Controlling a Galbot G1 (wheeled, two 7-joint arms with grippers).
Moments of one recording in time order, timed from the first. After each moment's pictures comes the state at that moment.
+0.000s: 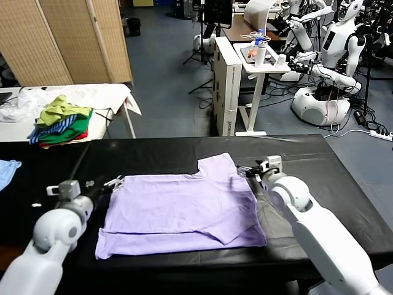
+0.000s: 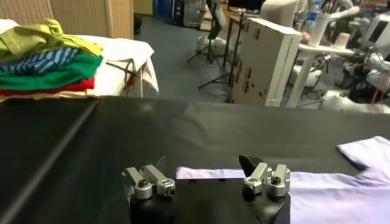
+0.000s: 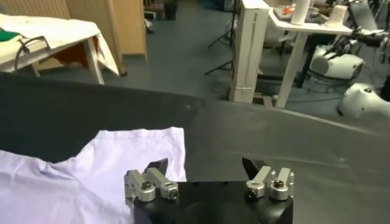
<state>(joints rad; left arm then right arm) 1.06 -0.95 -0.47 -1.79 -0.81 0.63 -0.22 -0.62 1.08 0.00 1.55 0.75 -0.70 0.27</state>
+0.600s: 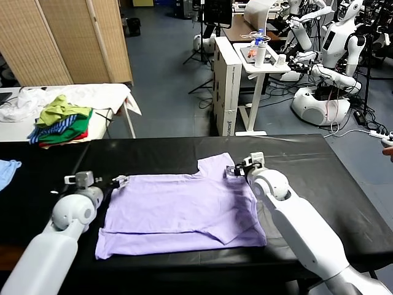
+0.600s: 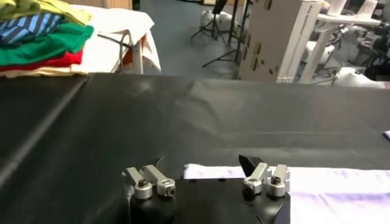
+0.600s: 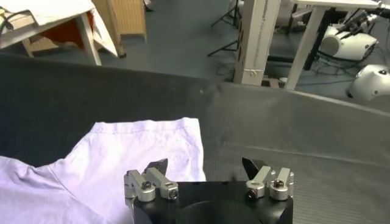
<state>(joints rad) 0.95 -0.97 -0.40 -1.62 -0.80 0.63 -0.21 -0.58 1.14 -0.02 1.44 0.72 -0.70 0.26</state>
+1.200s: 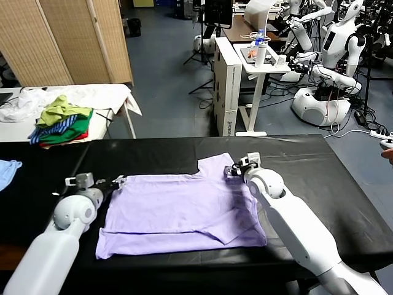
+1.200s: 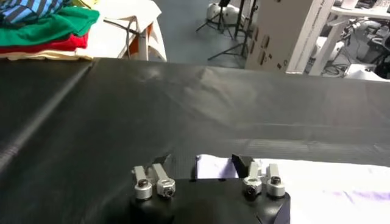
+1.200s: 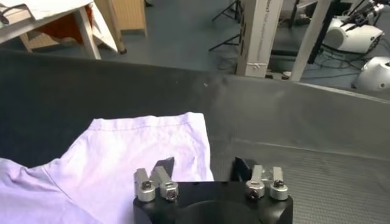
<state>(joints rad) 0.96 -0.98 -0.40 -1.60 -0.80 0.63 -0.18 -0.58 1.17 -0.02 1.40 0.70 -0.69 0.24</state>
